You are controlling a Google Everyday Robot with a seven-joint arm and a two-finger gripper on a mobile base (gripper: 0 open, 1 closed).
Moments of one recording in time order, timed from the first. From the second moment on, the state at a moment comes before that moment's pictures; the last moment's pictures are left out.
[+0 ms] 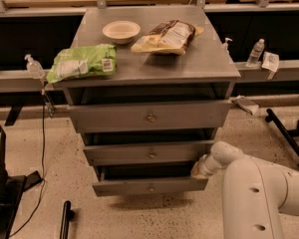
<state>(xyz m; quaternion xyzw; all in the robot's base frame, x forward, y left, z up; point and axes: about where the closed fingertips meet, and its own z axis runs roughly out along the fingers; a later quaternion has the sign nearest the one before) 0.671 -0.248 0.247 -0.68 0.71 0.06 0.19</state>
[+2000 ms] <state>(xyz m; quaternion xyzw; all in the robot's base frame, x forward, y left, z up) 0.658 -0.236 0.210 -0.66 0.71 0.08 0.22</state>
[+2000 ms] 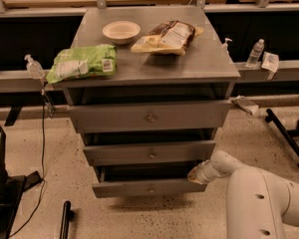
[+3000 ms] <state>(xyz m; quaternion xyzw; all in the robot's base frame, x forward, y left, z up) 0.658 -0.236 0.211 -0.66 0.71 0.08 0.22</state>
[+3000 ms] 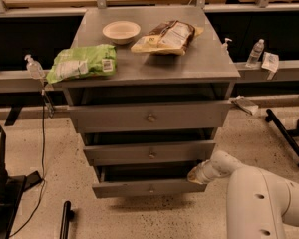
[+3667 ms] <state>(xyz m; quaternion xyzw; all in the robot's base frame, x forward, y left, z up) 0.658 -0.236 0.211 -0.66 0.71 0.08 0.22</state>
